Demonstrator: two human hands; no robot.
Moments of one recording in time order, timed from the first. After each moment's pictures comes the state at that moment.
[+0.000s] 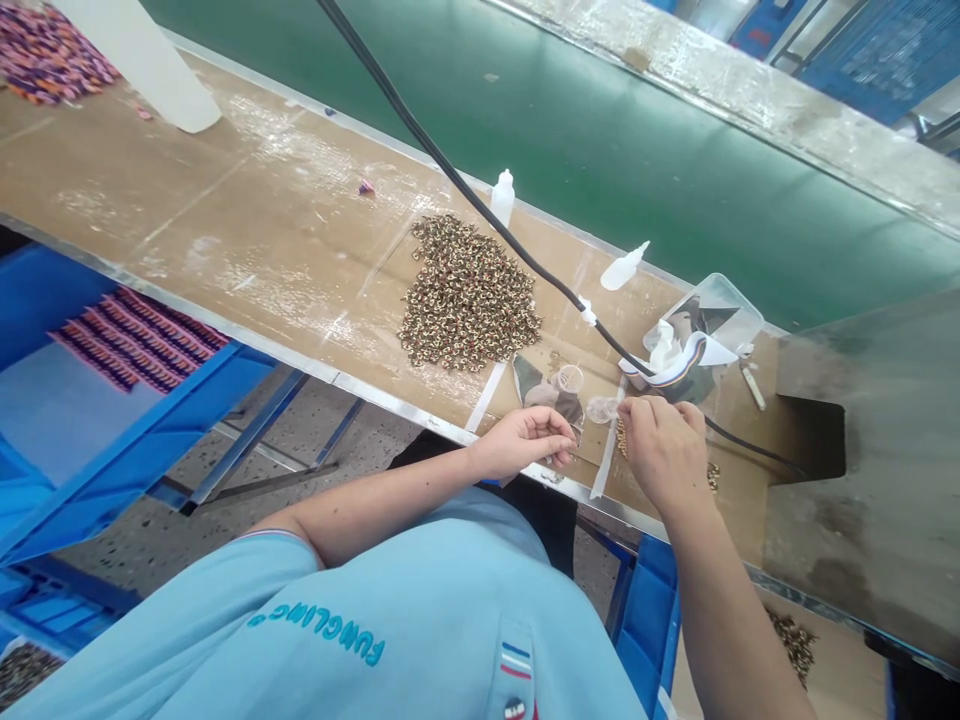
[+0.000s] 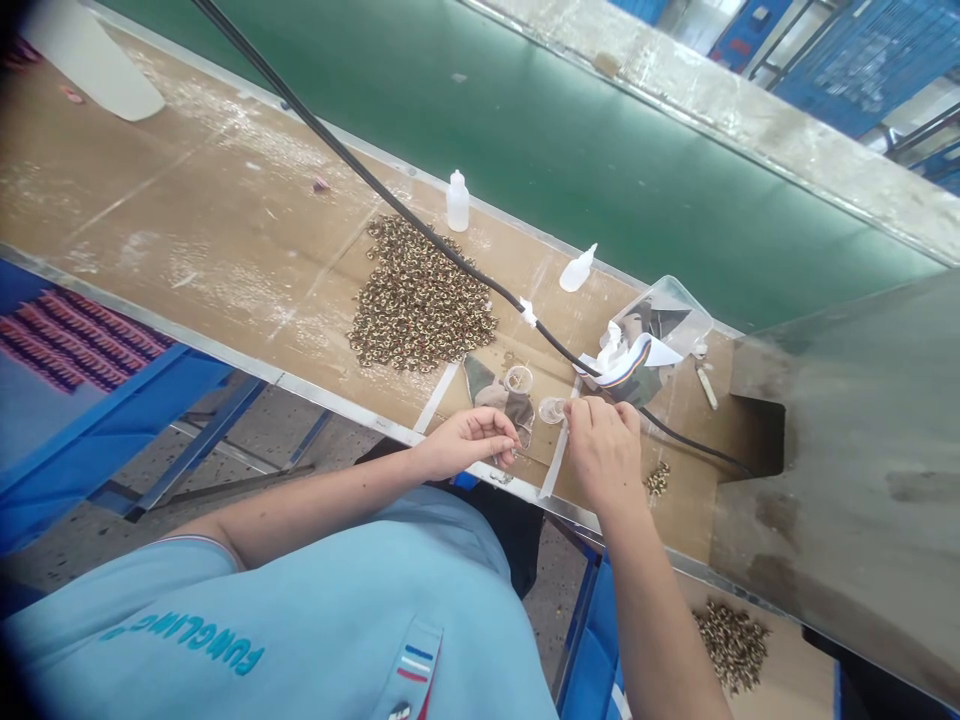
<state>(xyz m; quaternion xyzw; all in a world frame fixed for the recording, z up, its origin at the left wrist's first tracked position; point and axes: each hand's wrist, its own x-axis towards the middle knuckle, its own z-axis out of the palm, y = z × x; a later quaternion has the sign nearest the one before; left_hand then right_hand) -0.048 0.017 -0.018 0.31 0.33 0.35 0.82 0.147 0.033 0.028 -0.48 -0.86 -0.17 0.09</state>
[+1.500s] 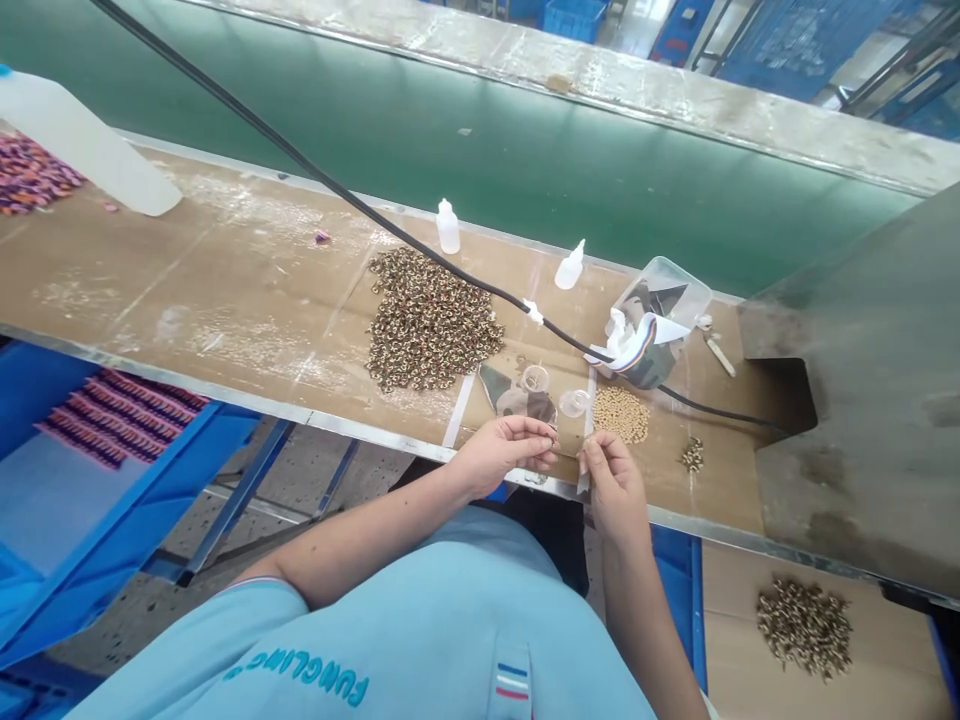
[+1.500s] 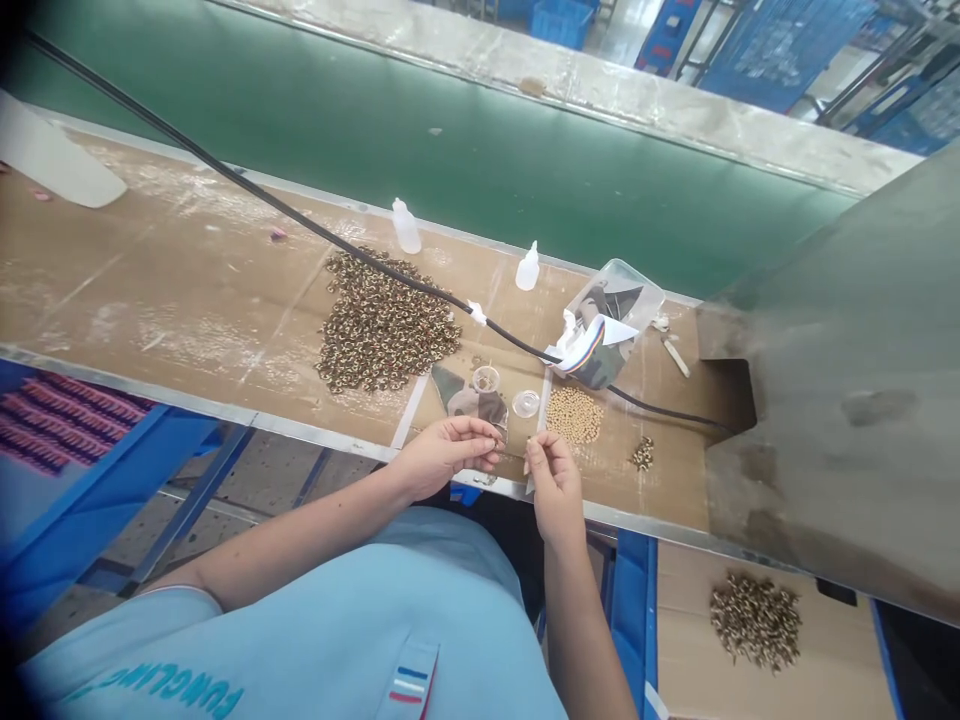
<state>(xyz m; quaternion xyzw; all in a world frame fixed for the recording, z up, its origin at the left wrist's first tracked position) -0.040 0.012 -0.010 0.22 0.38 0.33 0.83 0.117 -0.032 -0.012 -0.61 -0.41 0.47 0.49</state>
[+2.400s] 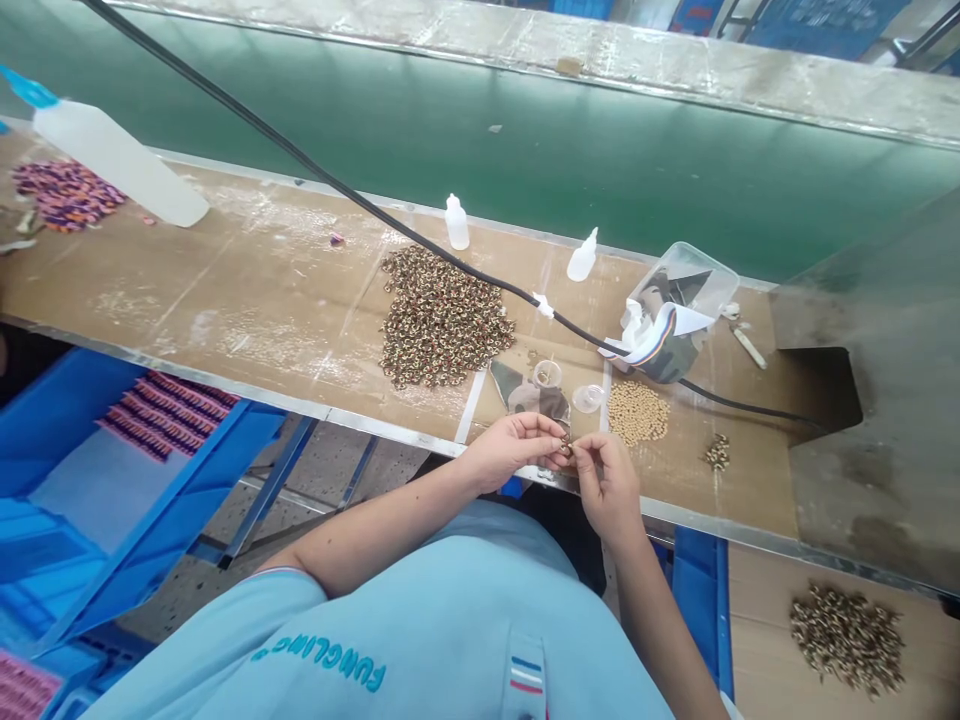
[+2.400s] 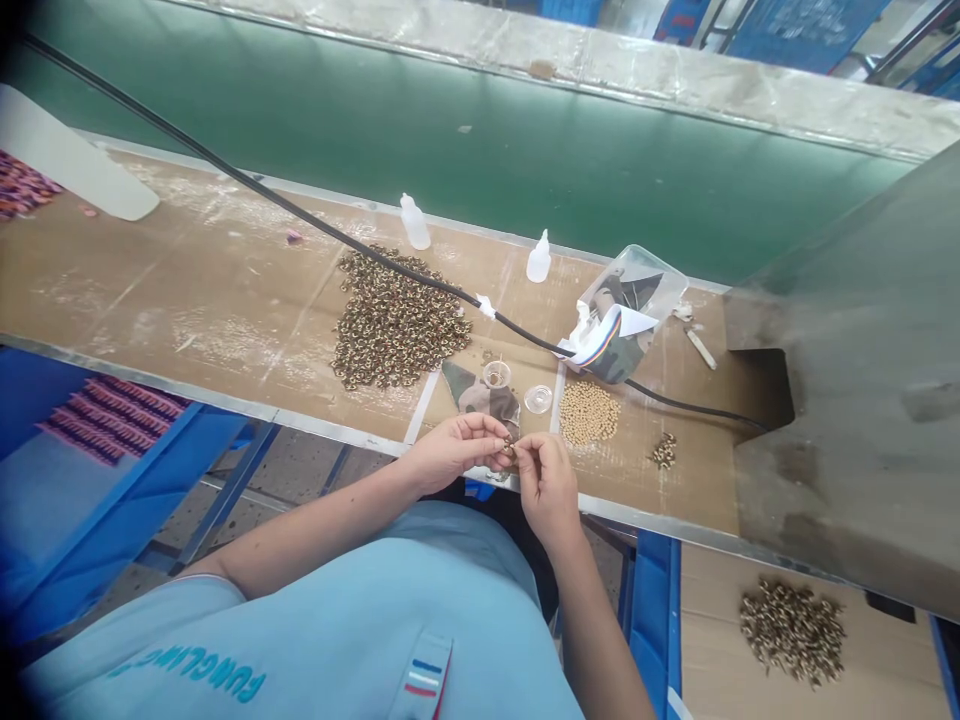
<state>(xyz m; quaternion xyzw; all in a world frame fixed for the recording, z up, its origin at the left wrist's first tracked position) -0.043 0.014 -0.013 0.24 0.36 0.31 0.85 0.111 -0.032 -0.017 -0.57 -0.69 0.18 0.40</state>
